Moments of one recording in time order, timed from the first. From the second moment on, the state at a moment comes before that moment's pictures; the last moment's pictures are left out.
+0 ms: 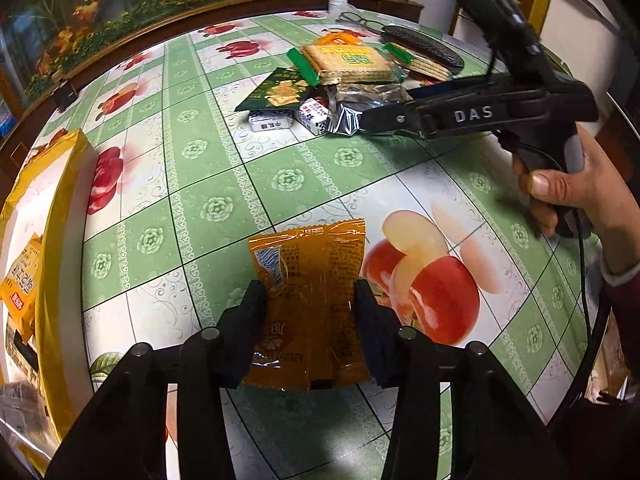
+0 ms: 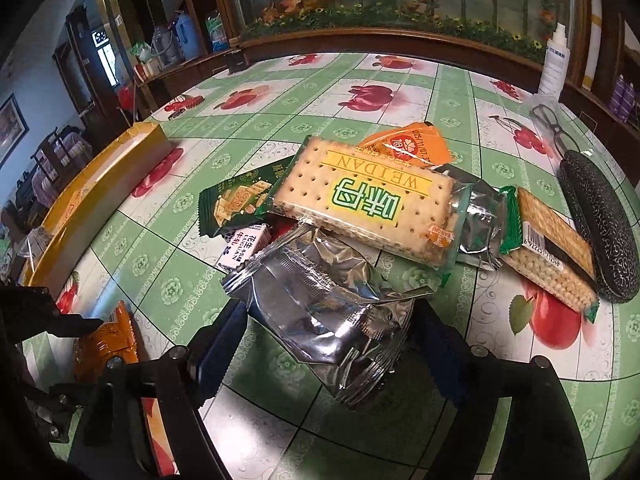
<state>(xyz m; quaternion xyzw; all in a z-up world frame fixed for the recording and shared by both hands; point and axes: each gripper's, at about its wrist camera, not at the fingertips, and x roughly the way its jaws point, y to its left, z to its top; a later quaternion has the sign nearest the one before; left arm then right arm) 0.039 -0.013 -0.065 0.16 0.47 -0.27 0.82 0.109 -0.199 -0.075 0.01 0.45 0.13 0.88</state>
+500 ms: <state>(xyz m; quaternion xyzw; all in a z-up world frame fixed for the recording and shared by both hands) 0.051 0.016 -0.048 0.09 0.47 -0.22 0.85 0.091 -0.200 -0.063 0.06 0.43 0.16 0.89</state>
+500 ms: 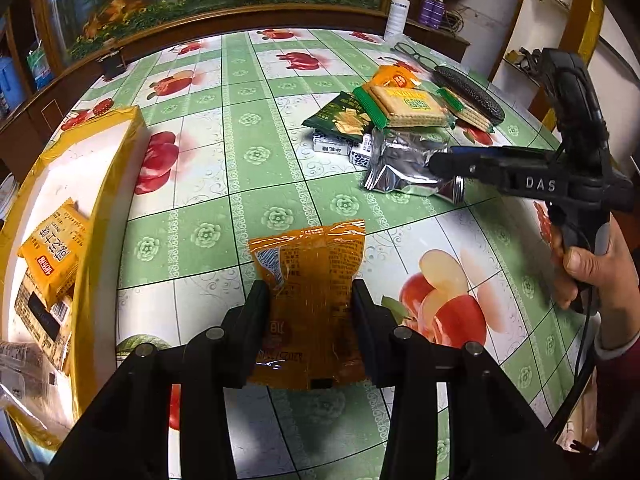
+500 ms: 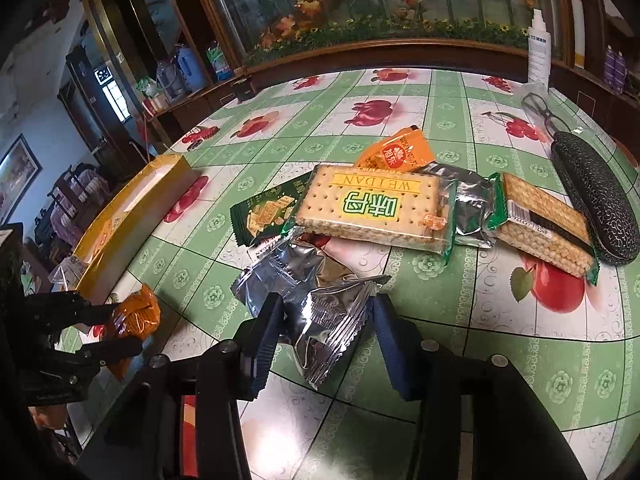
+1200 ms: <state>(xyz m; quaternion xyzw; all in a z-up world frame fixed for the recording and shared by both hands) 0.050 0.028 -0.032 0.05 0.46 -0.21 0.86 0.114 -0.139 -0.068 -0.16 0.44 0.21 0.86</state>
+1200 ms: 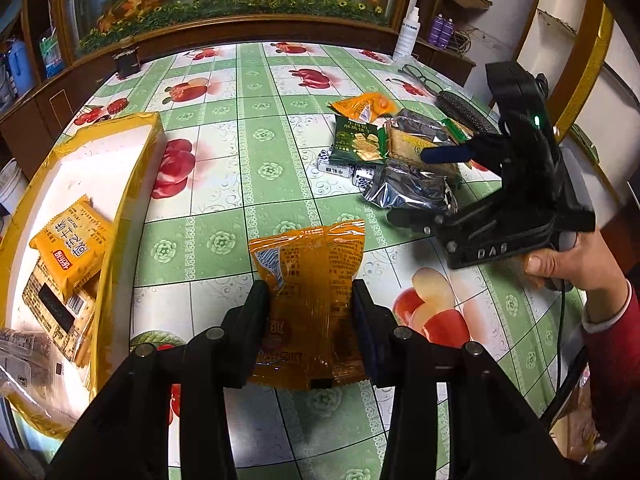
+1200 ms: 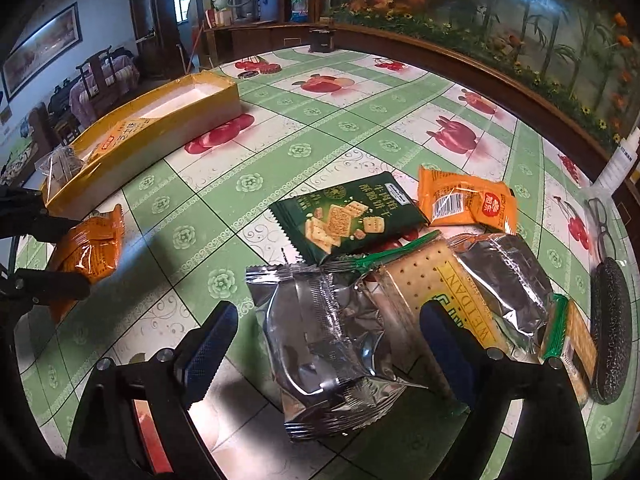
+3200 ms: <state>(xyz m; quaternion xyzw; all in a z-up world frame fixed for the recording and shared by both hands) 0.041 0.162 0.004 0.01 0.36 0.07 0.93 0.080 0.010 0.001 0.06 0.37 0.36 0.86</state>
